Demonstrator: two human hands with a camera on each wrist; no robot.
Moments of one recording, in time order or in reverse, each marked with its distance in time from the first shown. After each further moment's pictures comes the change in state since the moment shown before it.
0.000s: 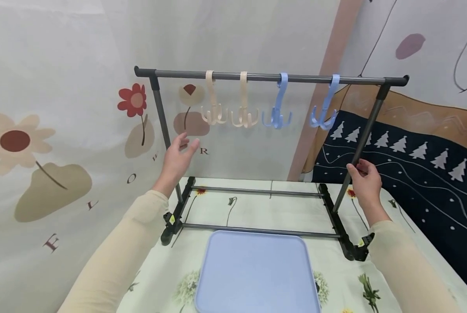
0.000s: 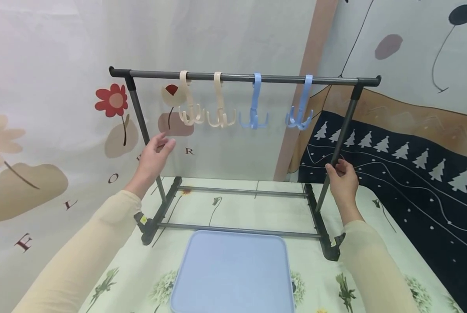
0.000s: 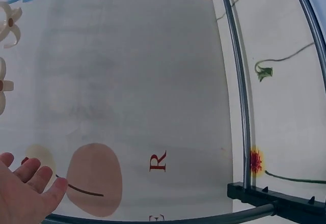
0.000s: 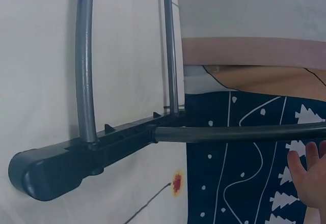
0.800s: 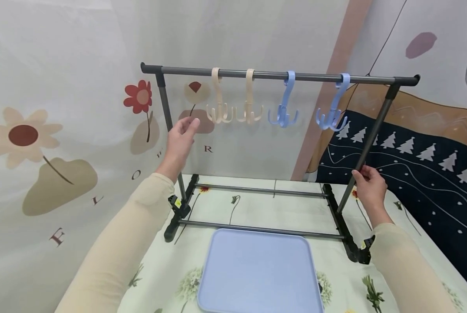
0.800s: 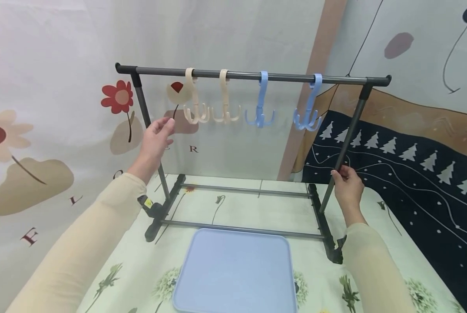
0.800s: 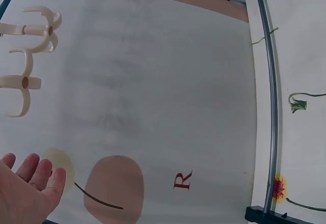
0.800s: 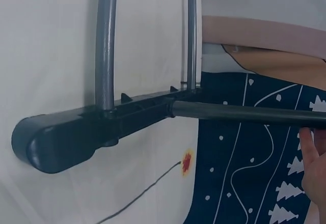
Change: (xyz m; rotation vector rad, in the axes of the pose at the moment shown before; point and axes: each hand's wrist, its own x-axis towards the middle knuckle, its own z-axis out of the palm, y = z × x) left_hand 0.019 0.032 -0.006 -0.269 0.071 -0.055; right_hand 0.004 0.015 0.003 -0.138 -0.006 -0.029
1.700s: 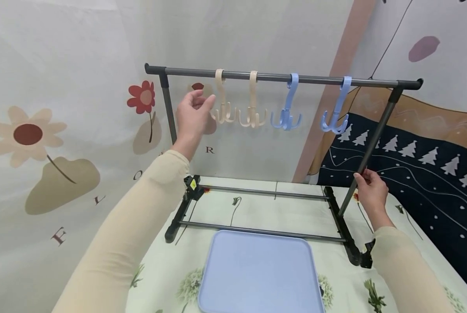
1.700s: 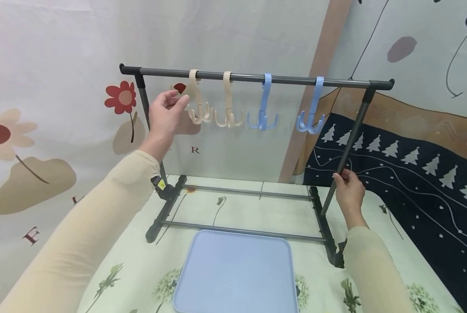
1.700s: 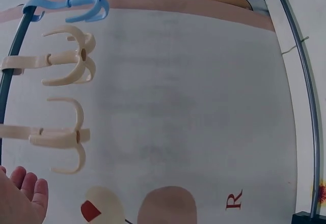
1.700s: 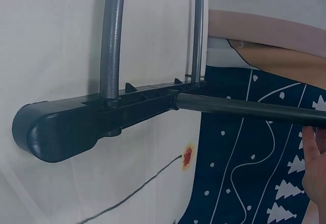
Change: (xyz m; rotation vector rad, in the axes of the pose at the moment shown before) left_hand 0.017 0.064 0.031 0.028 0.185 0.154; right_hand -0.004 0.000 0.000 -0.049 -0.006 -0.031
